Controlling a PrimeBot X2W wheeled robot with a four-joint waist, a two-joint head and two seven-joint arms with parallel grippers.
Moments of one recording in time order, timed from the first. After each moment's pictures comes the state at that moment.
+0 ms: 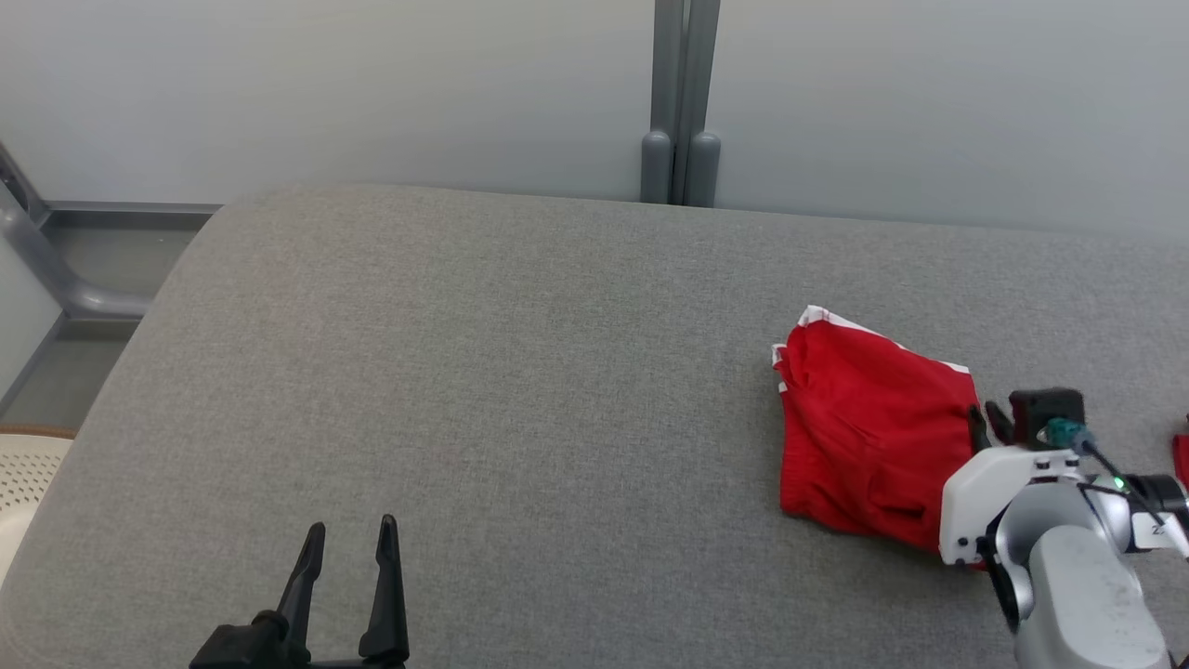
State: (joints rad) left arm 0.15 0.05 -0.13 0.11 -0.32 -0.06 -0.26; right arm -0.33 -0.10 -0.16 0.62 -0.12 0.13 0.00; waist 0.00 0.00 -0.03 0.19
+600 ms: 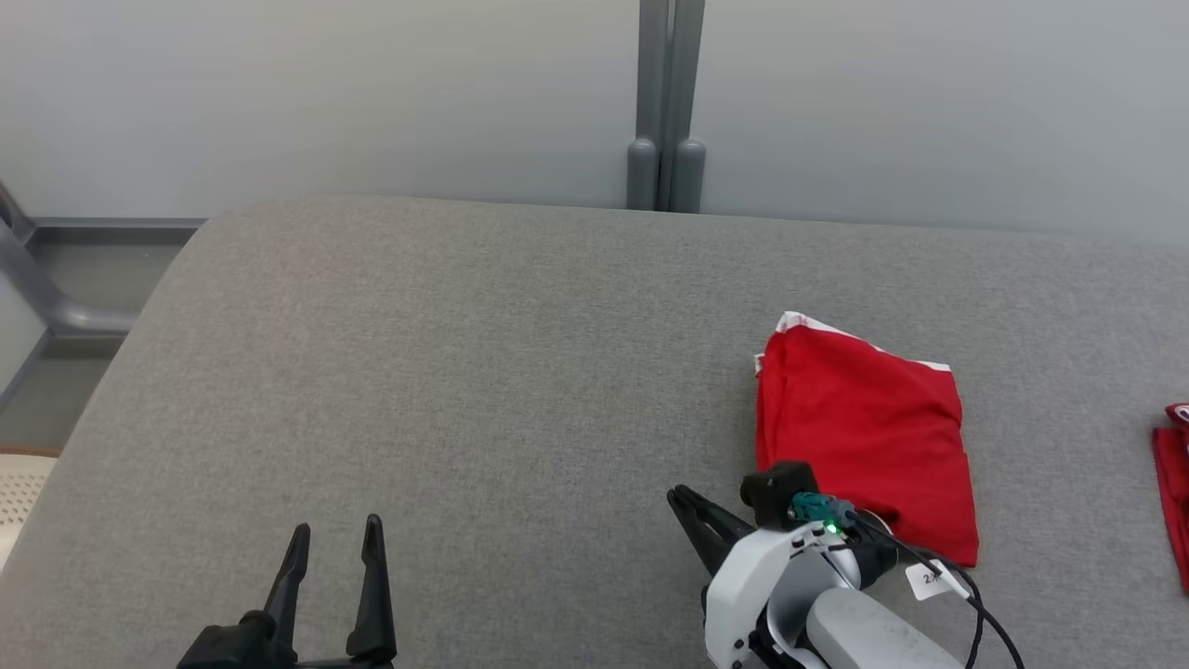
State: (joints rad) left arm 0.14 0.05 -0.10 0.12 -0.32 -0.05 -0.26; right arm -0.36 -0.05 0.60 0.69 0.42 0.13 -0.11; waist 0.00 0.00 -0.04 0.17
